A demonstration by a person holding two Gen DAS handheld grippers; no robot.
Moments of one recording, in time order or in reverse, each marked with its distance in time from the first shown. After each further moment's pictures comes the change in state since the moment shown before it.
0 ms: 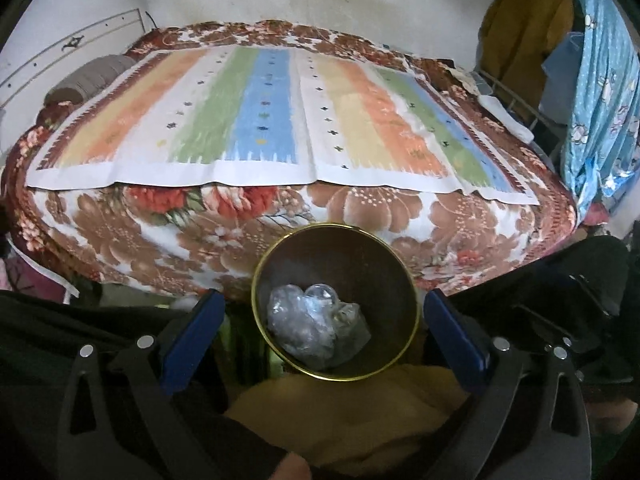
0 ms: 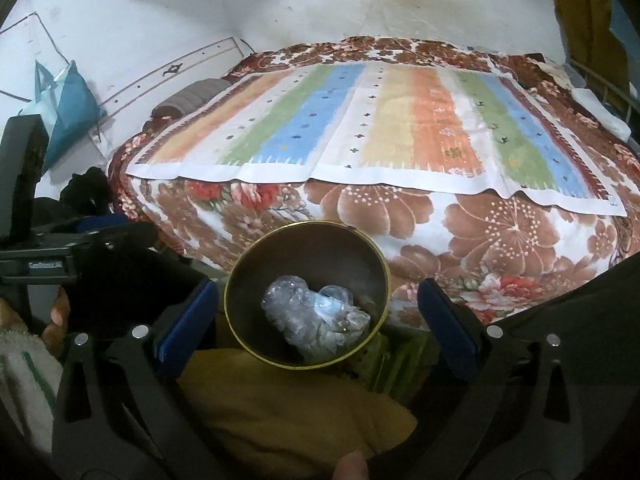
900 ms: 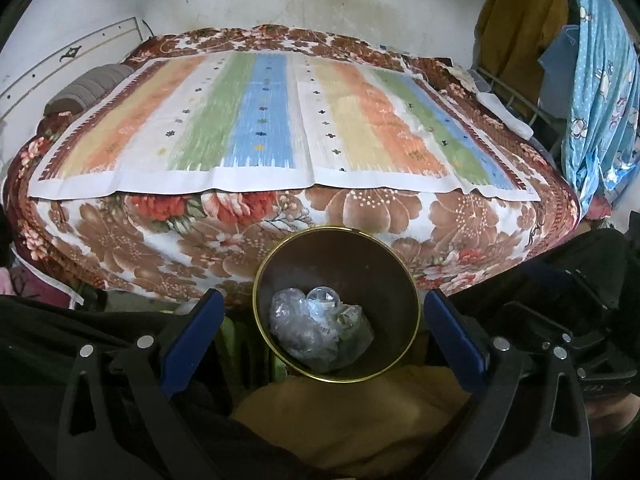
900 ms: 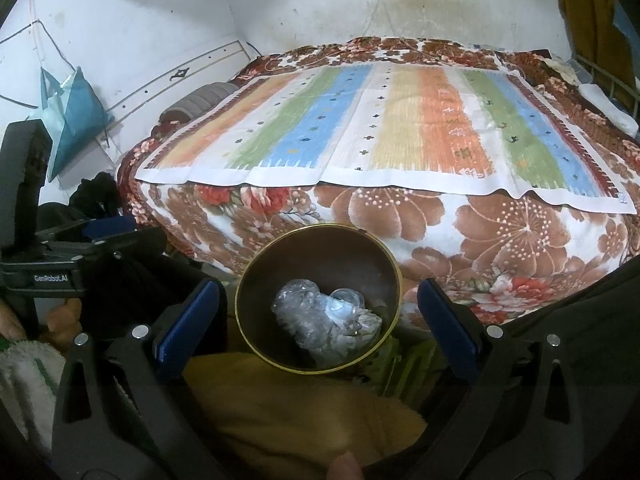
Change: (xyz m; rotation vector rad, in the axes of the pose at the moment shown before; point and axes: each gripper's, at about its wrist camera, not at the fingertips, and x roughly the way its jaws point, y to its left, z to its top) left arm -0.004 -0.009 0.002 0.027 -0.005 0.010; right arm 0.003 0.000 0.000 0.015 -0.002 0.035
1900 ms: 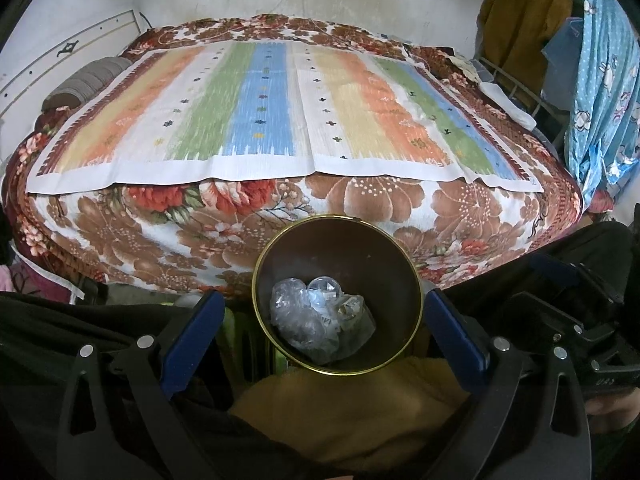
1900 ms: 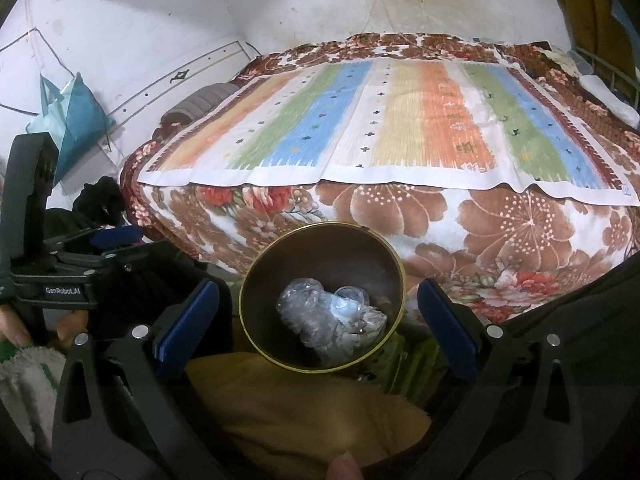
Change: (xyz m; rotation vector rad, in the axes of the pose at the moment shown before) left arm 0.007 0.000 -0.007 0.003 0.032 0.007; right arm 0.000 0.005 -0.003 0.017 0.004 0.009
